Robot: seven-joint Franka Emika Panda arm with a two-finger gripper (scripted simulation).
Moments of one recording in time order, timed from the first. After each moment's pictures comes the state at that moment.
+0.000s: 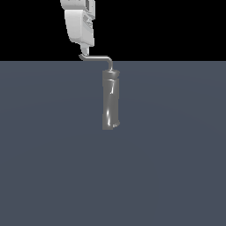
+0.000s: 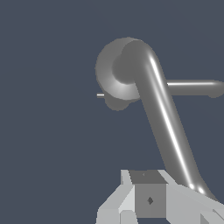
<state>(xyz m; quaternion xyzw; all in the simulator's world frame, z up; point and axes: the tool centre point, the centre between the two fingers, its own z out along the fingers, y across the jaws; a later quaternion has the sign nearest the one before) 0.067 0.100 0.300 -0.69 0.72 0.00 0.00</state>
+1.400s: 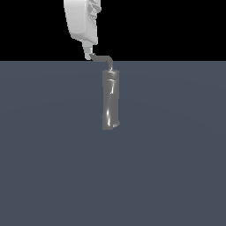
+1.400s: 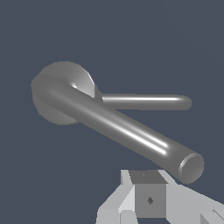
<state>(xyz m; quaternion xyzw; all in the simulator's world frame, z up) -0.002 0.076 0.300 -0.70 0.71 0.00 0.00</state>
